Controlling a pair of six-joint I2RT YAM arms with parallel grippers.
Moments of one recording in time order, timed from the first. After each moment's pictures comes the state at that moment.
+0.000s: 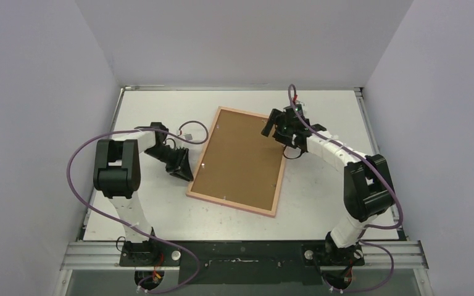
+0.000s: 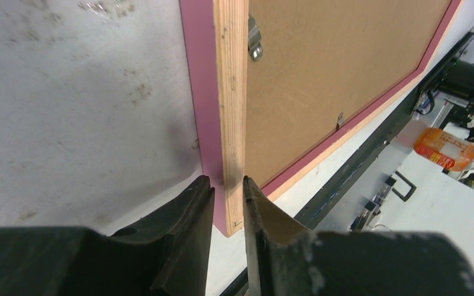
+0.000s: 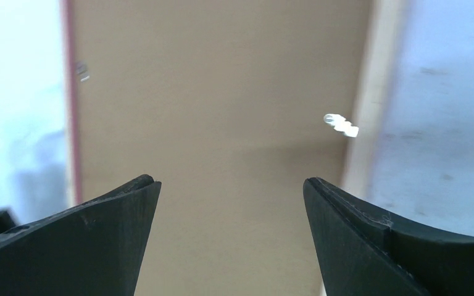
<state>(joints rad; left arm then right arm) -0.03 1.93 1.18 -0.90 0.72 0.24 0.37 1.70 1.17 -0.29 0.05 0.69</state>
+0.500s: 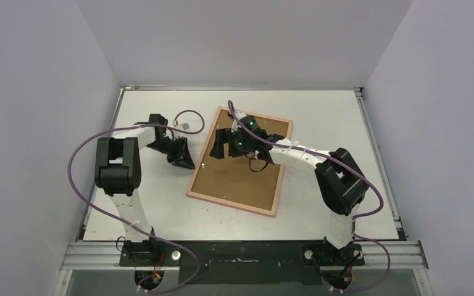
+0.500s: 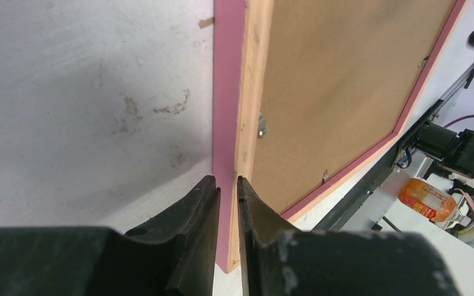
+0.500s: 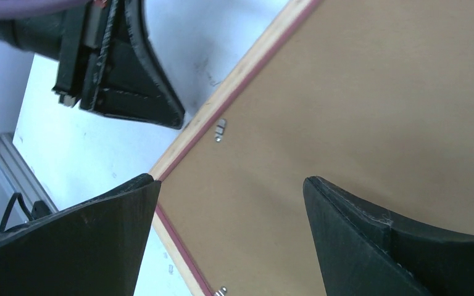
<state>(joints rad) -0.03 1.95 1.25 -0.75 0.71 0.03 0.70 1.83 1.26 -0.05 -0.25 0.50</state>
